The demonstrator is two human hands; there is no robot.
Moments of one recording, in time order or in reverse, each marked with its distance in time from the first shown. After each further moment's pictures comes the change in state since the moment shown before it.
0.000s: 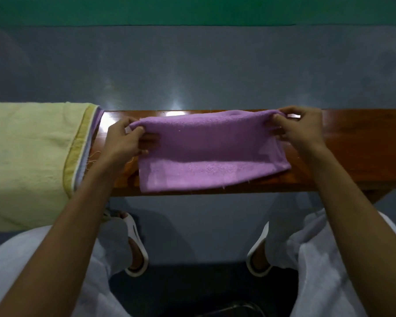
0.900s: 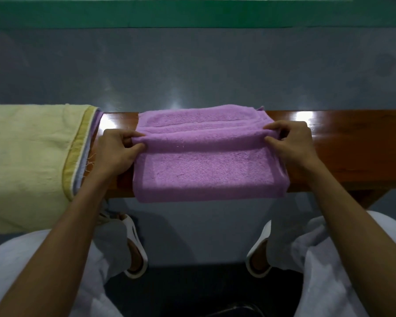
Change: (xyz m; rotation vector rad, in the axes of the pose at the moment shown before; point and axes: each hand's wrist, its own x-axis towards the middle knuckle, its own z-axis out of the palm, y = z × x) left_hand 0.002 -0.024 -0.018 0.549 0.116 0.254; right_hand -0.016 0.017 -0.007 -0.434 -0.123 -0.205
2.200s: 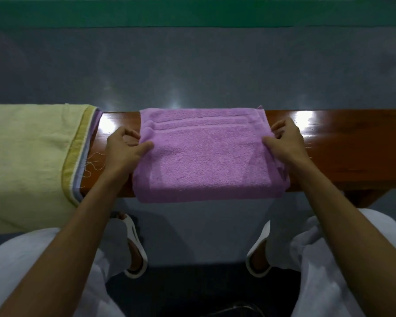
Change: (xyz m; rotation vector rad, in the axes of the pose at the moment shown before) left_hand -0.004 0.012 0.021 -0.262 0.057 -0.272; right_hand 0.008 -0.001 0.021 0.052 0.028 0.302
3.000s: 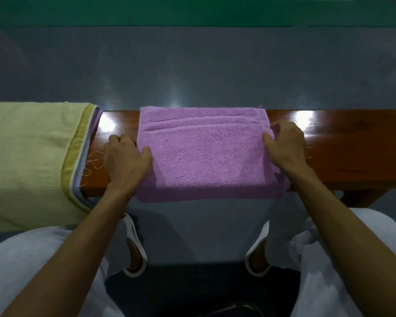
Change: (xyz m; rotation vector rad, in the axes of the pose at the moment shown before) left_hand -0.019 -0.008 0.014 0.612 0.208 0.167; right_hand -0.003 0.006 0.010 -0.323 0.169 -0.208
